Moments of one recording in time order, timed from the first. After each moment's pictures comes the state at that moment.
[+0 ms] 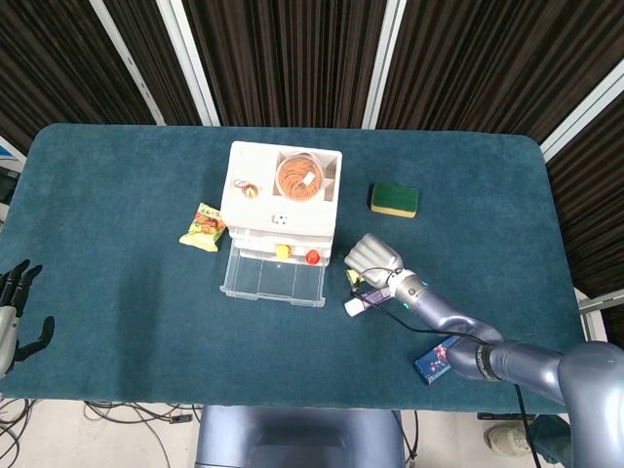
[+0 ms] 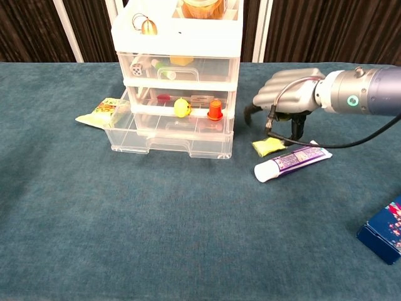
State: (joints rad) left arm -0.09 -1.08 -0.07 -1.69 1.39 1.43 0.00; right arm 1.02 -1.48 0.05 -1.23 -1.28 0.67 -0.44
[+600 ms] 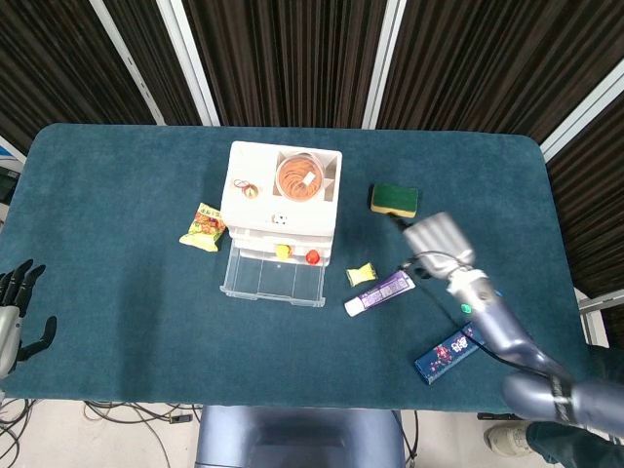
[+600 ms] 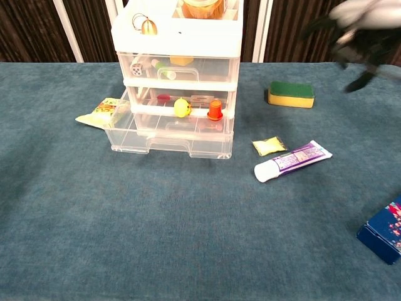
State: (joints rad) left arm -0.09 -1.09 -0.06 -1.69 1.40 1.43 0.02; right arm 0.84 -1.08 0.10 -1.78 -0.97 1.03 -0.52
